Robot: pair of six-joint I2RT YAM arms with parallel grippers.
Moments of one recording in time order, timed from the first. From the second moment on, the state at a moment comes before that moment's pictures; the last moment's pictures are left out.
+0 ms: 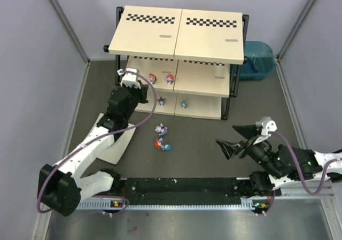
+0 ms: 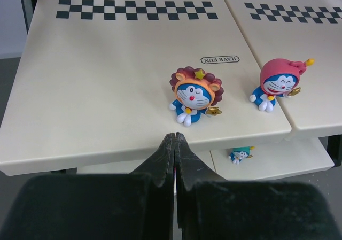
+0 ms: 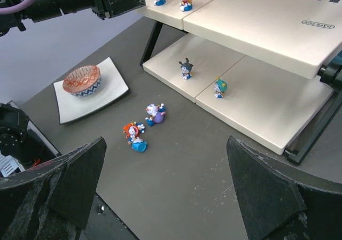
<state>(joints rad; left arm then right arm) -0.43 1.10 0.78 0.23 -0.10 -0.16 1.71 0.27 0.67 -0.38 0.99 0.19</state>
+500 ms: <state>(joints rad) -0.43 1.11 0.78 0.23 -0.09 -0.15 1.71 0.27 0.67 -0.39 0.99 0.19</state>
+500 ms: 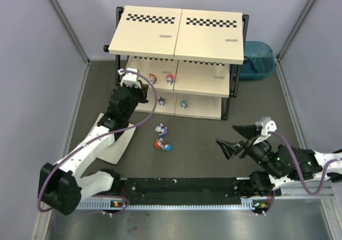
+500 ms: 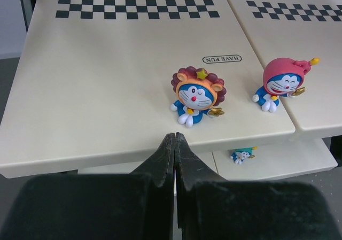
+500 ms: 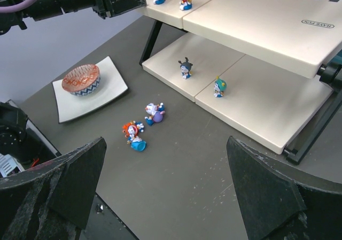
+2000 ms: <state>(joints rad) -0.42 1.16 0.80 0.27 -0.04 -0.16 1.71 0.27 0.67 -0.39 0.99 0.19</state>
